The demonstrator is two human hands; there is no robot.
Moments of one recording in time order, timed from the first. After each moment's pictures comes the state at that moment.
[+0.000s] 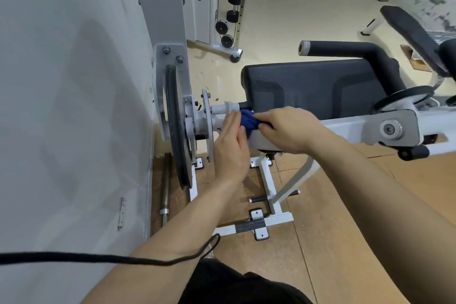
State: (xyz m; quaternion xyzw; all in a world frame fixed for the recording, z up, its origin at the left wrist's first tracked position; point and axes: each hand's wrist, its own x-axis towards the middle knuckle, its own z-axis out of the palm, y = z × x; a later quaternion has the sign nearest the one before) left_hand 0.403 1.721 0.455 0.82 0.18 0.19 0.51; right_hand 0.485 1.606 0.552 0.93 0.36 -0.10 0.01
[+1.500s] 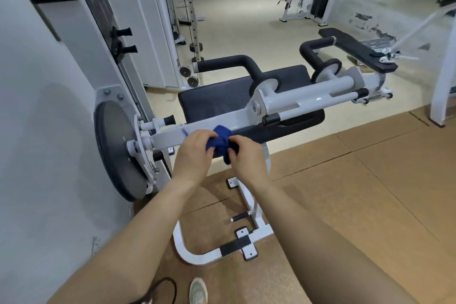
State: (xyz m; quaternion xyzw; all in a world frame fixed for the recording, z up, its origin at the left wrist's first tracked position) left_hand 0.374 1.599 0.505 0.93 -0.02 0.22 0.29; right_hand 0.399 1.448 0.496 0.90 0.13 0.05 -0.42
